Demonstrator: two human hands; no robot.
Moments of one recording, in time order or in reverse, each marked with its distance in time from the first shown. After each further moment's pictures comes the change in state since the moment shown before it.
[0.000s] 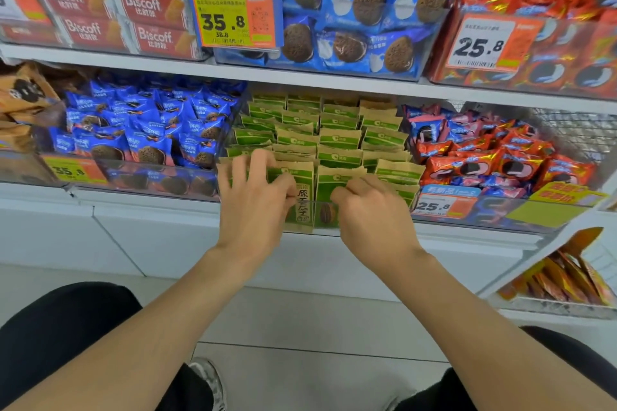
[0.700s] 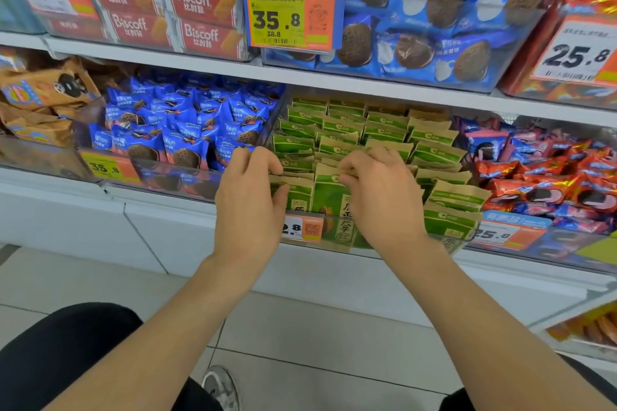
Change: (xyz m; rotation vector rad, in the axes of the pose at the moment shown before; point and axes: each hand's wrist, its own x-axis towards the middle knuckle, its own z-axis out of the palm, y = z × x) left_hand 0.011 -0.048 -0.013 -0.307 0.148 -0.283; right_hand 0.072 -0.032 0.020 0.266 0.095 0.131
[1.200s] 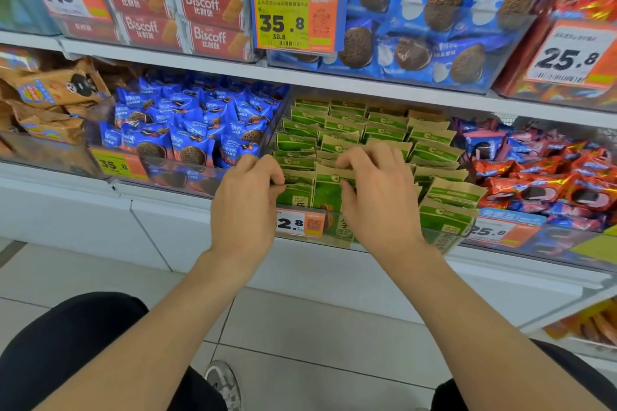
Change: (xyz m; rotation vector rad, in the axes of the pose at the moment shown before) left_hand -0.004 -0.004 -0.010 0.045 -0.040 0.026; right_hand -0.014 -0.009 -0.005 -0.018 0.068 -0.035
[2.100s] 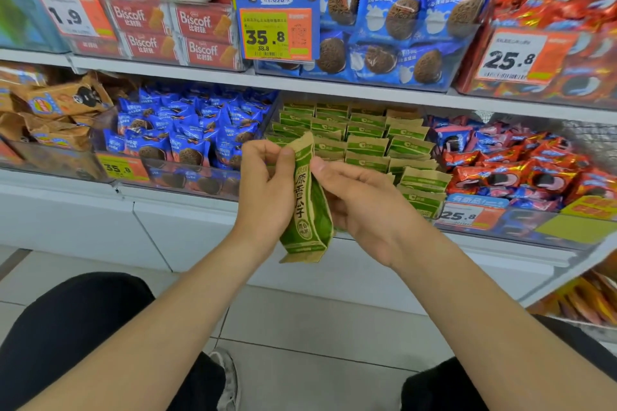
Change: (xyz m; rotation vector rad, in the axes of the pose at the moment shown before) left_hand -0.007 0.069 -0.010 -0.780 0.029 -0.434; right_hand -0.022 -0.028 -0.074 1.450 -0.528 0.660
